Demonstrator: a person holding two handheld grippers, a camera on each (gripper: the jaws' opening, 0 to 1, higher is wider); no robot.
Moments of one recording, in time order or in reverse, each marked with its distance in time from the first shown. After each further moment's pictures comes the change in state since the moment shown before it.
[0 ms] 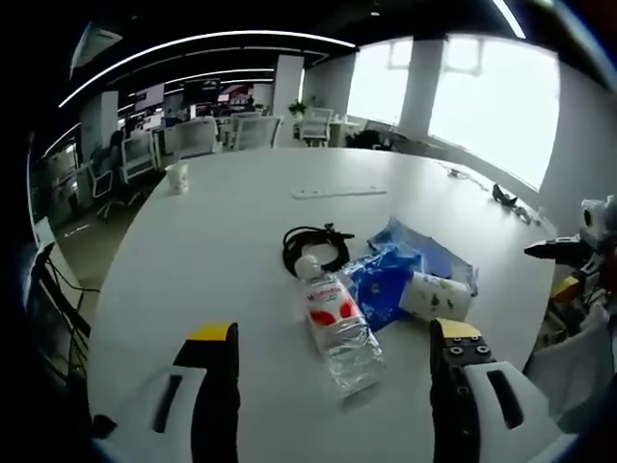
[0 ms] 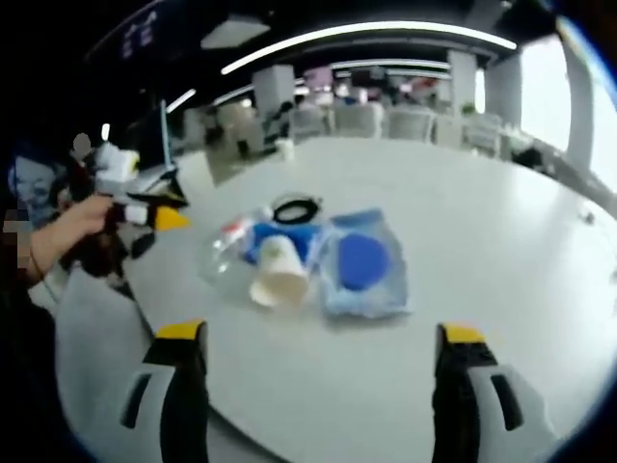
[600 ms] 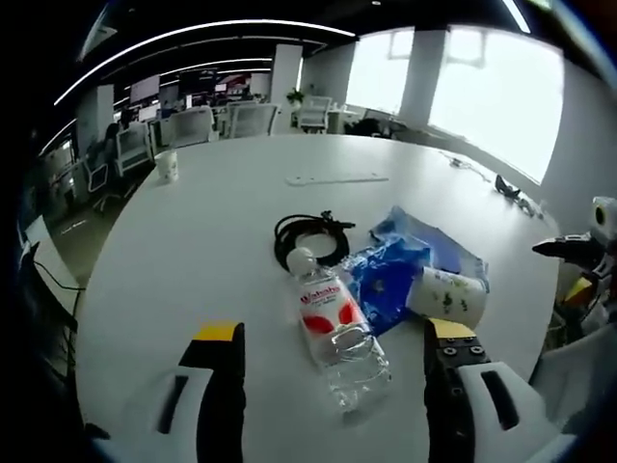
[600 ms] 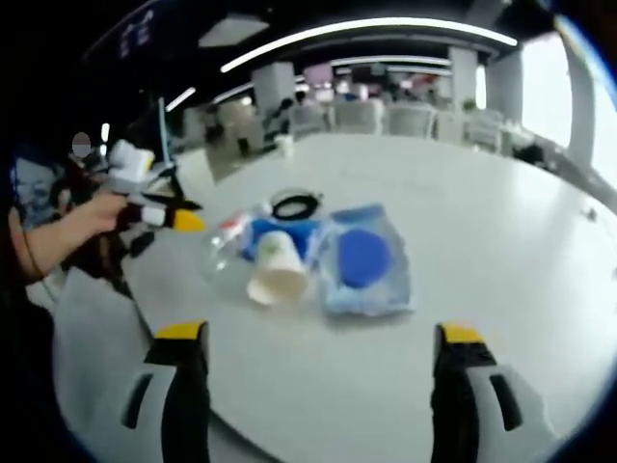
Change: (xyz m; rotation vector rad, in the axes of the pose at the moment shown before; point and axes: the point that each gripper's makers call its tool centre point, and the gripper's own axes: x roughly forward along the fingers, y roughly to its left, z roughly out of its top) left arm 0.037 -0.001 -0.008 0.004 0.060 -0.005; right arm 0.009 -0.002 -0.004 0.008 0.016 0.008
